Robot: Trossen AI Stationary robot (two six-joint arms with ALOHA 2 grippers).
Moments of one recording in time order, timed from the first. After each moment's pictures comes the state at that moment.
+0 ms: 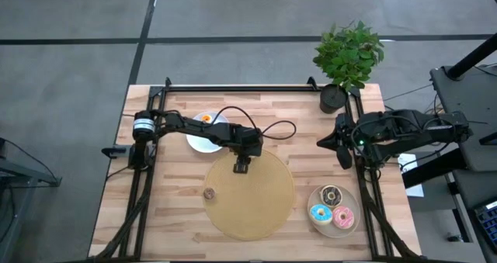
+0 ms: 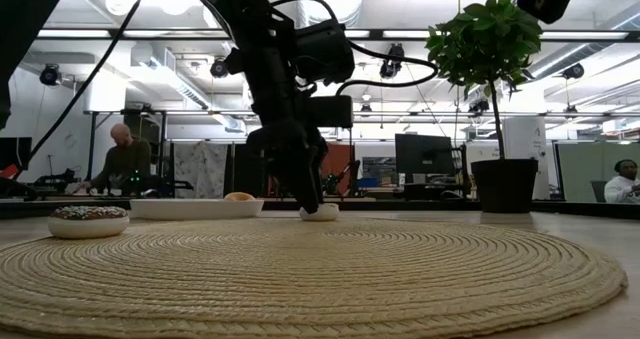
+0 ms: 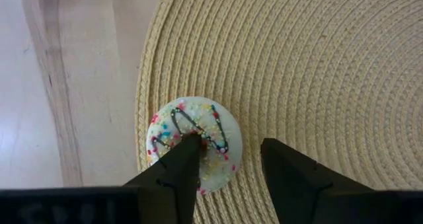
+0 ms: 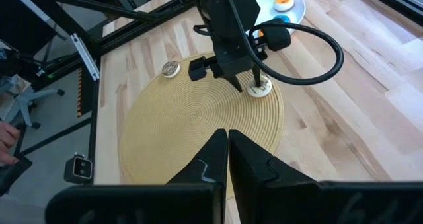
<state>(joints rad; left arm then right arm) 0.09 1.95 1.31 -0.49 0.03 0.23 0.16 0.76 0.97 -0.79 0.13 0.57</state>
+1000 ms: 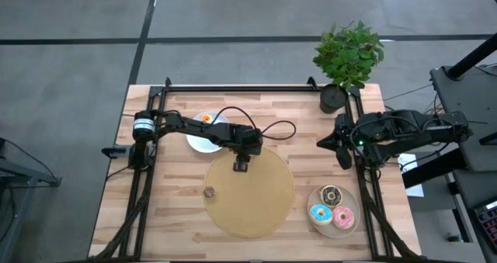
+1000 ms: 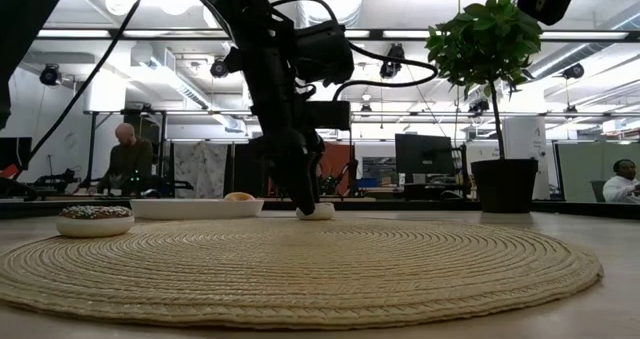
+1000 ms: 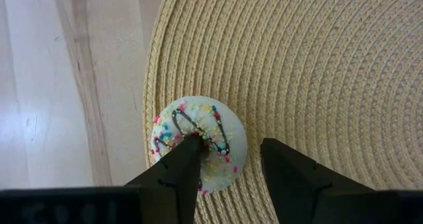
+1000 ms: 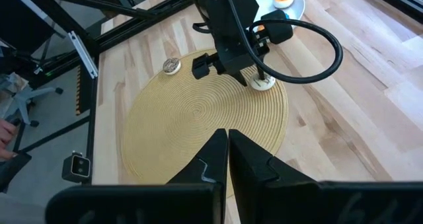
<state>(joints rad) 0.09 1.95 1.31 -0.50 -0.05 0.24 0.16 0.76 0.96 -0.79 0.13 0.57</state>
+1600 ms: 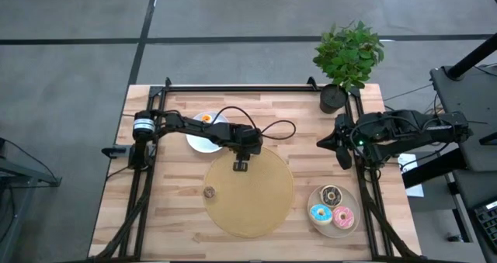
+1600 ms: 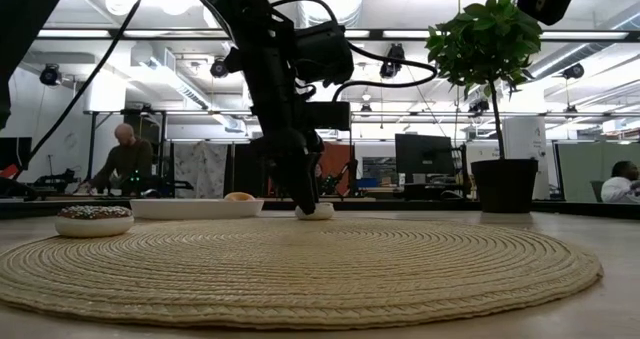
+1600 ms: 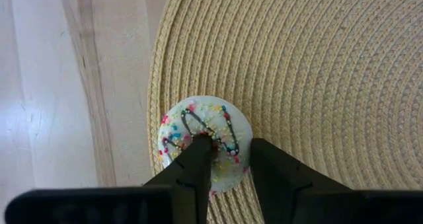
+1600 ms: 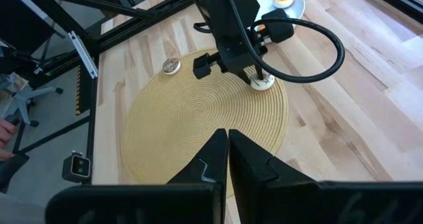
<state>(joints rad) 0.09 1.95 1.31 -0.51 -0.06 0.23 0.16 0.76 0.96 -0.79 0.13 0.57</state>
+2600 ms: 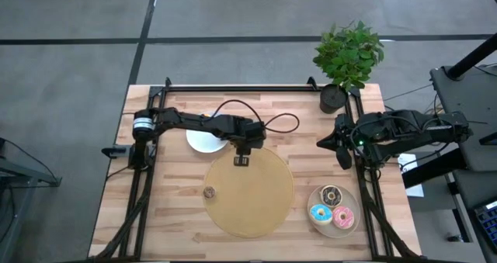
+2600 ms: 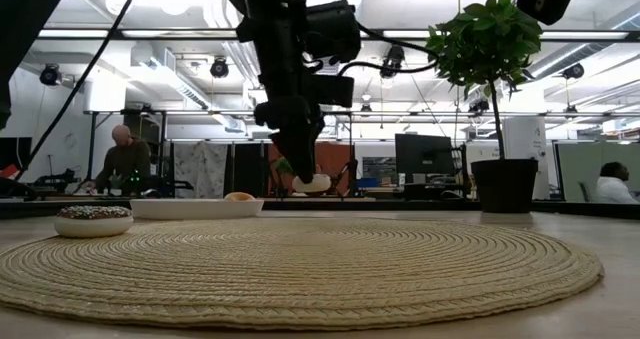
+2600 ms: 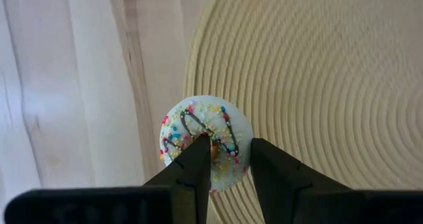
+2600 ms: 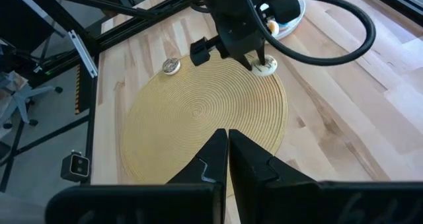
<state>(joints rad) 0.10 1.94 1.49 -0.75 -0.08 0.23 0.16 0.76 0.96 -0.79 0.13 0.56</state>
